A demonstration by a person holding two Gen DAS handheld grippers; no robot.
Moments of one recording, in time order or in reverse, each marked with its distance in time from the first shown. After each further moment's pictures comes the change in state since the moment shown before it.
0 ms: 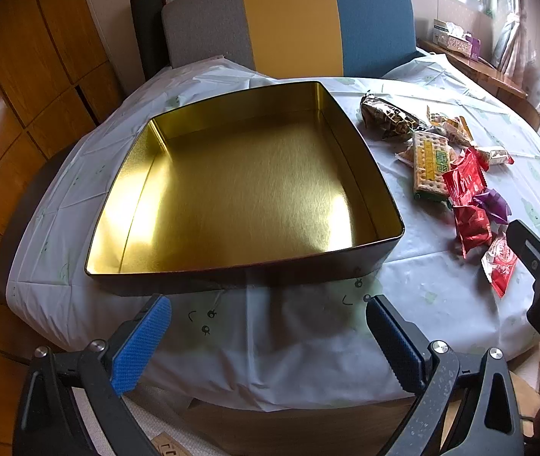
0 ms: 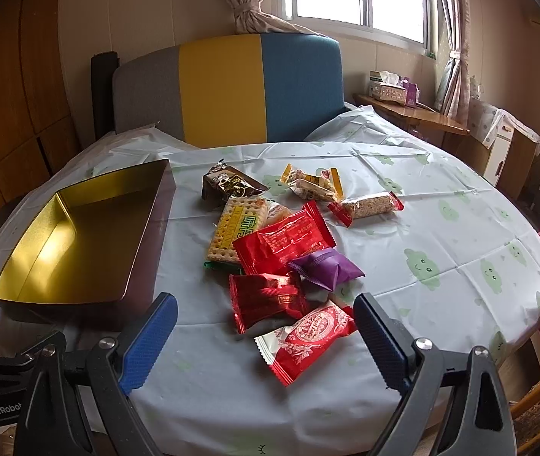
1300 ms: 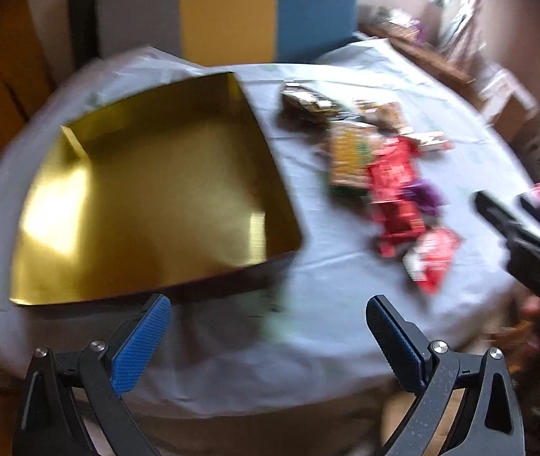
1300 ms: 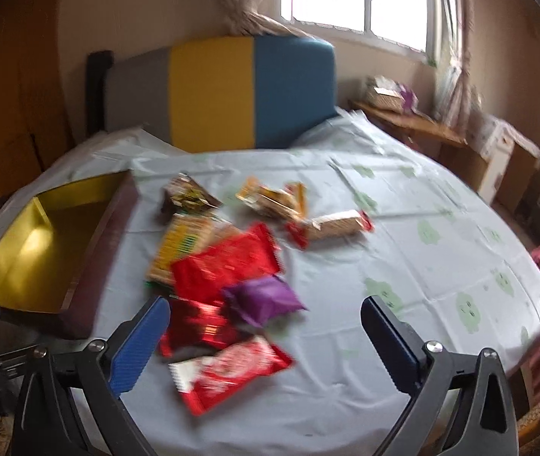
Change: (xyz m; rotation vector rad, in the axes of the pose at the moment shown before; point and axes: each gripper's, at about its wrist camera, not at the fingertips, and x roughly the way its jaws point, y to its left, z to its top) left arm 0.005 -0.030 0.022 0.060 0.084 -0.344; right arm 0.022 -0.070 0.026 -0.021 0.013 -0.022
